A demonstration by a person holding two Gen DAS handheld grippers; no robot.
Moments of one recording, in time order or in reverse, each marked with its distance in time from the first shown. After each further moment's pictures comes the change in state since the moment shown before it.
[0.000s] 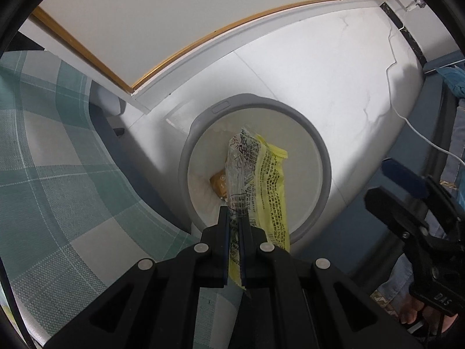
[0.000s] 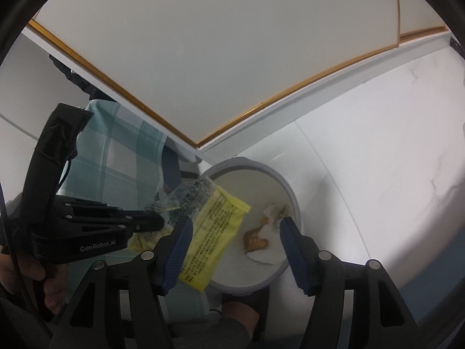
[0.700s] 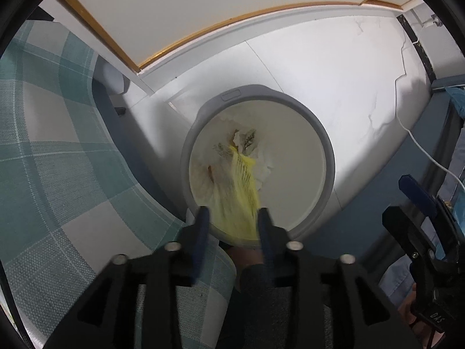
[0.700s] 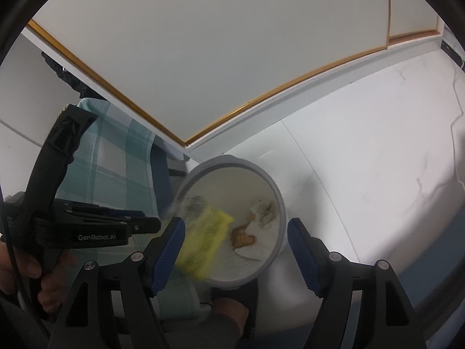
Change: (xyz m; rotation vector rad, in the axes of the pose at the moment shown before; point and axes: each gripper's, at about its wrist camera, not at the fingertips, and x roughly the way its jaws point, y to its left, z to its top) left arm 0.007 0.008 0.004 -0.103 0.041 -0.031; right arm -0.010 -0.005 -0.004 0.012 0.006 -0.043
